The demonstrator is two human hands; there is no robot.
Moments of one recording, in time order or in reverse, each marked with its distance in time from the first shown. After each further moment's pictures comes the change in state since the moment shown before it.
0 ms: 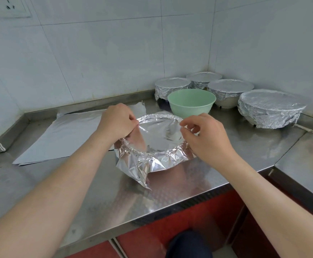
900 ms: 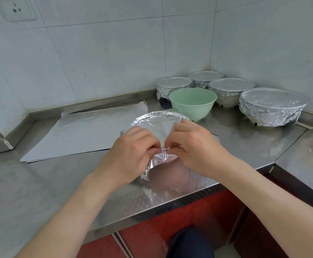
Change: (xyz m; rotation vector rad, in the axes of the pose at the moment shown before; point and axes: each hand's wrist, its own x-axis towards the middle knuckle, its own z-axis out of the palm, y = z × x) left_hand -0.098 0.022 0.002 -0.169 0.224 0.656; right_hand -0.016 -0.013 0.004 -0.104 -0.125 -0.623
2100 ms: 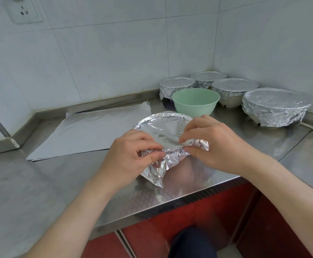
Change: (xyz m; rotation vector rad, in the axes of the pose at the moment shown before) left_hand -0.010 0.006 -0.005 -0.317 0.063 -0.276; right_hand -0.014 0.019 -0.030 0.078 -0.062 0.031
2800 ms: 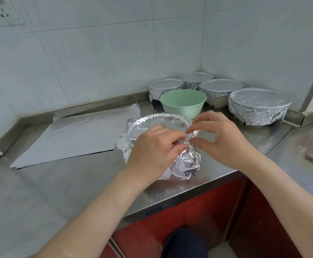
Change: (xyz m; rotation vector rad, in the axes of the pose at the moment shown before) left_hand 0.033 0.046 0.055 0.185 -0.017 0.149; right_hand -0.023 0.024 -0.013 0.029 0.151 0.282
